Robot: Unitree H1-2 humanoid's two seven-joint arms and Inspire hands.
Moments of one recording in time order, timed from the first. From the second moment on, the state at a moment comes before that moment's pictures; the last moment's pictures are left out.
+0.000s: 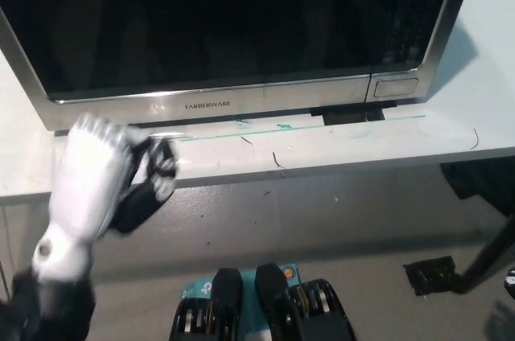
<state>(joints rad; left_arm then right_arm) -0.17 0.33 -0.11 -0.19 0.78 -0.40 0.37 -0.27 -0.23 -0.30 0.86 0.14 -0.15 -0.13</state>
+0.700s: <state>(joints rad) 0.00 0.25 -0.10 0.40 0.63 -0.44 0.55 -0.28 -0.24 -0.29 0.89 0.14 -0.15 -0.13</state>
